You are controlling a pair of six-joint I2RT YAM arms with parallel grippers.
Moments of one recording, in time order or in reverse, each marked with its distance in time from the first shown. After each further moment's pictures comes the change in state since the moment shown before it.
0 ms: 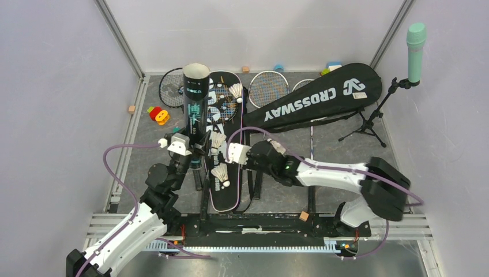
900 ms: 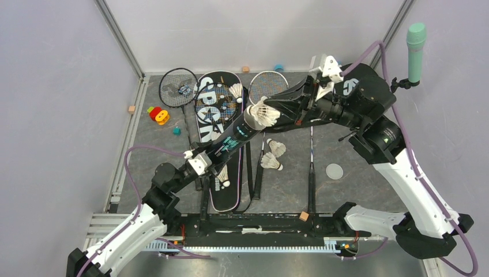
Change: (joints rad) left arm 0.000 -0.009 -0.056 -0.116 0.563 0.166; right arm -0.395 -0.435 0.728 -0.358 -0.793 0.538
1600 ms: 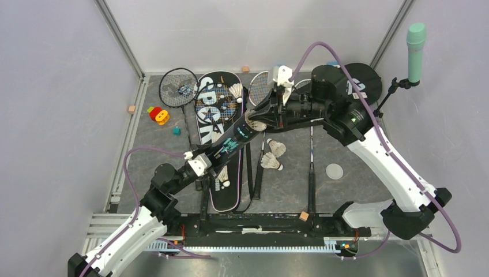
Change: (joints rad) left arm 0.006 -0.064 -0.002 -0.092 0.022 0.003; right arm 0.008 0.183 0.032 -0.192 -0.182 -0.203
